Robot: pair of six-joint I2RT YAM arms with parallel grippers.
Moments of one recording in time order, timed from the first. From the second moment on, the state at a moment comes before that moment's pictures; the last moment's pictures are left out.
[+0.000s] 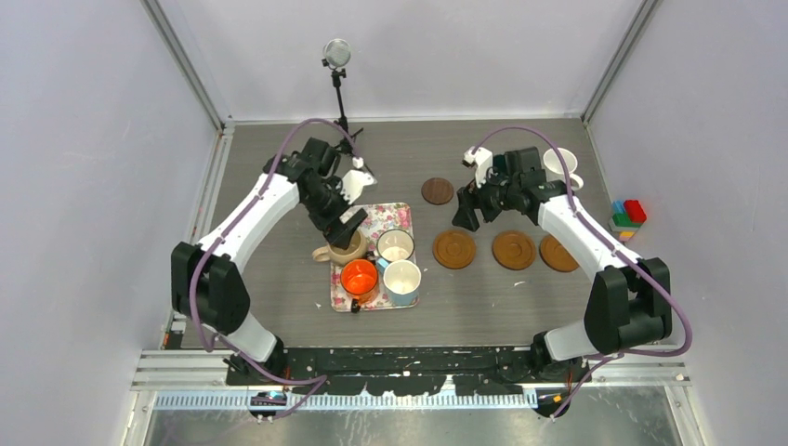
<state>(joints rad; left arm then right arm) -0.40 1.60 1.46 -1.11 0.36 0.52 0.23 1.43 1.06 -0.46 -0.58 -0.34</state>
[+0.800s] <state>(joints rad) -0.26 1.69 1.26 -0.86 0.19 0.49 0.23 1.48 1.06 -0.44 -0.56 -0.32</state>
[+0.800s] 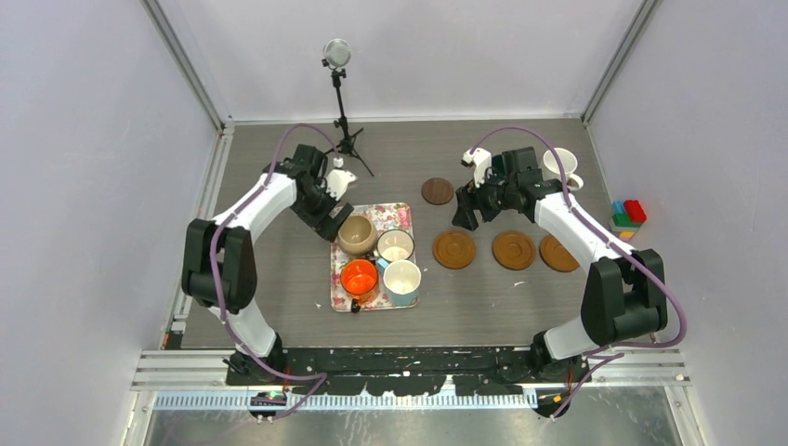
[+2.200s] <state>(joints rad) -0.26 2.02 1.78 -0.84 0.40 0.30 0.38 1.88 1.51 -0.58 -0.57 -0.69</state>
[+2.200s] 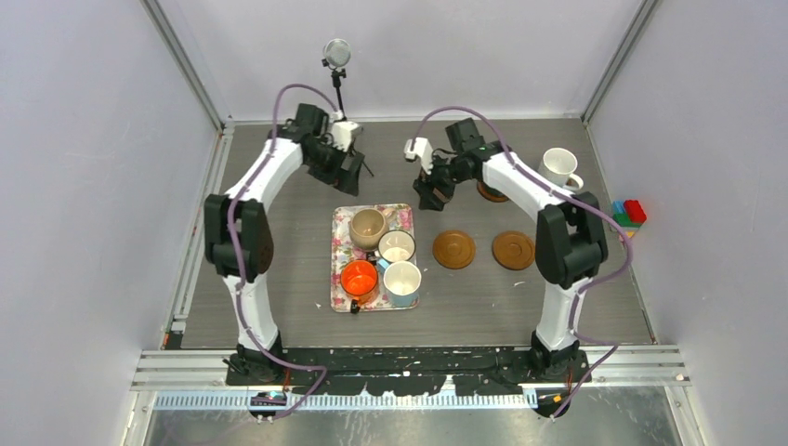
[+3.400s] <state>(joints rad) -0.04 1.70 1.43 -0.89 0.60 0.26 0.65 2.20 1.82 -0.82 -0.56 -1.21</state>
